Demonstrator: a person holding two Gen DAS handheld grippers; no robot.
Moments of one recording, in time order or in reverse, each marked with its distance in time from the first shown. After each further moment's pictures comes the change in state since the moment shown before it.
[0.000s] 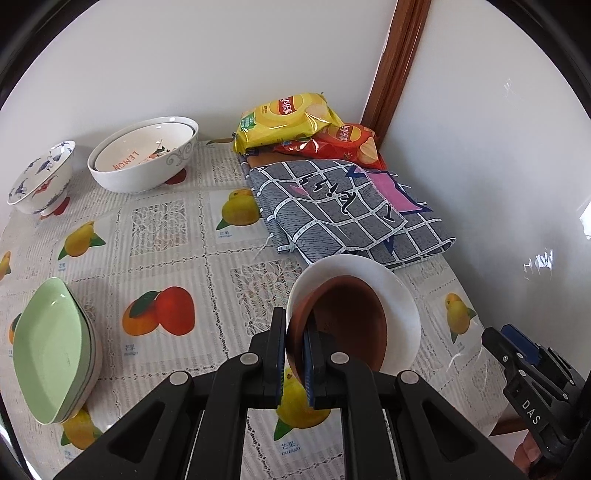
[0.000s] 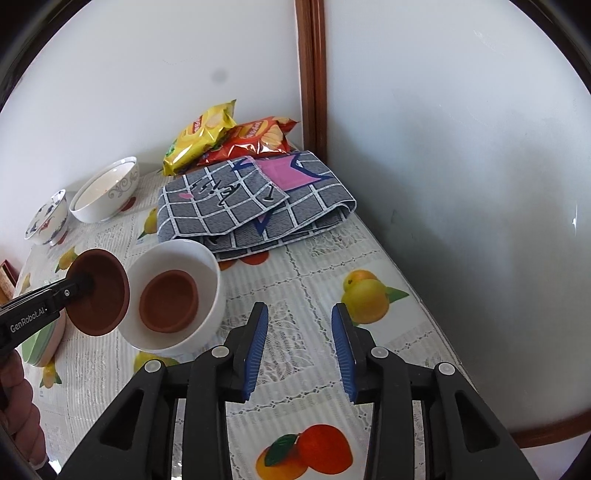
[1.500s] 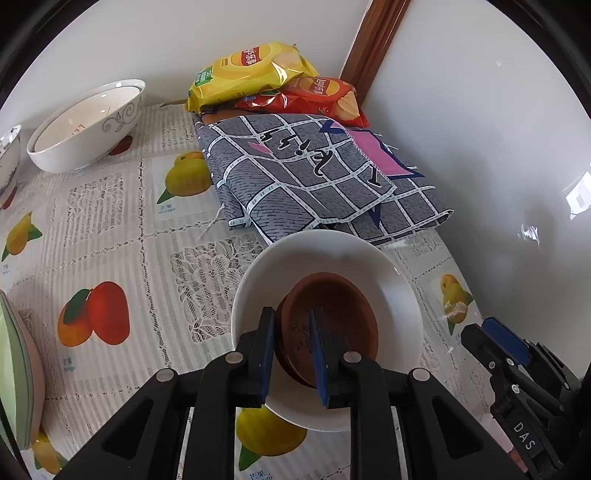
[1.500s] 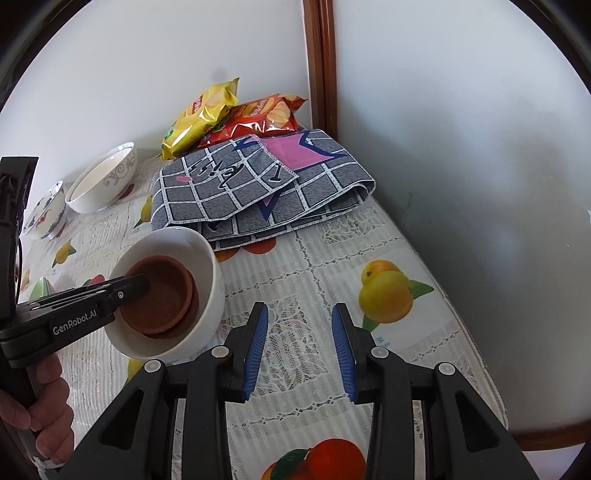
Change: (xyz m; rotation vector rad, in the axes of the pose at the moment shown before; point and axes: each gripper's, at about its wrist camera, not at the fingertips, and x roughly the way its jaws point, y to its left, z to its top) left arm 0.057 -0.016 0.003 0.032 0.118 -0.105; right arm 0.033 0.006 0.000 0.002 0.055 0.036
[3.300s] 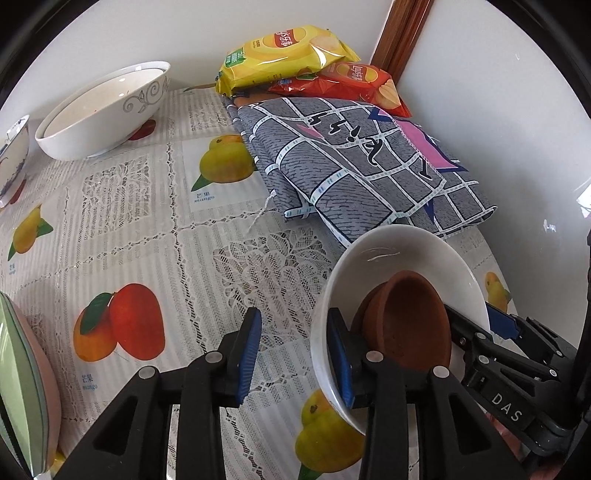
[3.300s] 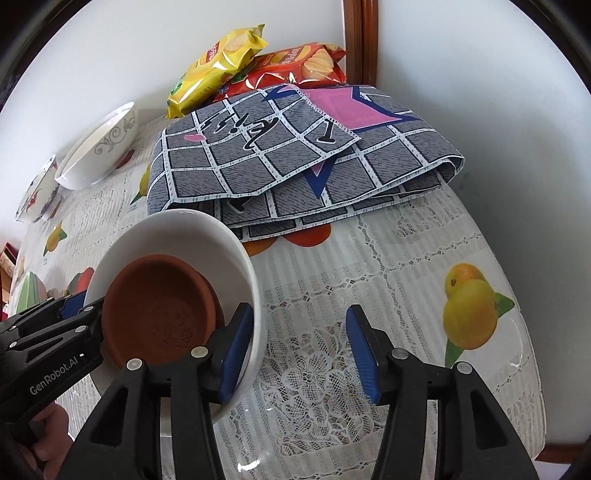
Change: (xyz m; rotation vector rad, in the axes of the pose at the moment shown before) left arm 0.027 0.037 0.005 -0.002 0.036 0.068; right arm 0.075 0.036 0.020 -0.032 0.151 0.051
